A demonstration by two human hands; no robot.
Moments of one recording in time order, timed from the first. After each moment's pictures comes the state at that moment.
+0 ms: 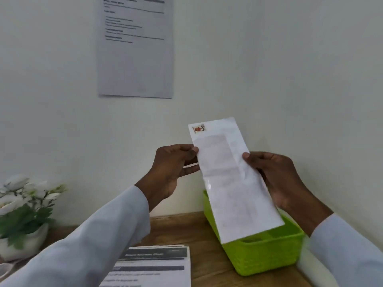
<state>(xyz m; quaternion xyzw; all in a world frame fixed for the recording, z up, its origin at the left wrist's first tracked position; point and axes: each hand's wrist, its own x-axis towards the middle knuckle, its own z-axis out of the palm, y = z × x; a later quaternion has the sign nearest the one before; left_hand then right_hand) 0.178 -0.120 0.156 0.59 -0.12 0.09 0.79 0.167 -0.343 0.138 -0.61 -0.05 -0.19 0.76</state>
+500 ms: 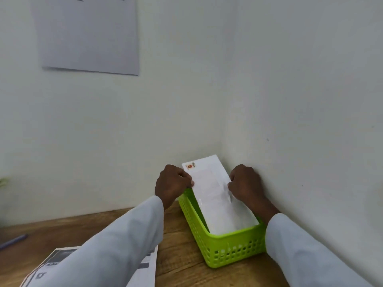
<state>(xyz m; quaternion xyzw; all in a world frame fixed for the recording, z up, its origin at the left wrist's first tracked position) 0.272 -0.193 0.060 0.84 -0.04 0.12 0.53 0.249 -0.386 0.065 -0.95 0.09 -0.25 0.18</state>
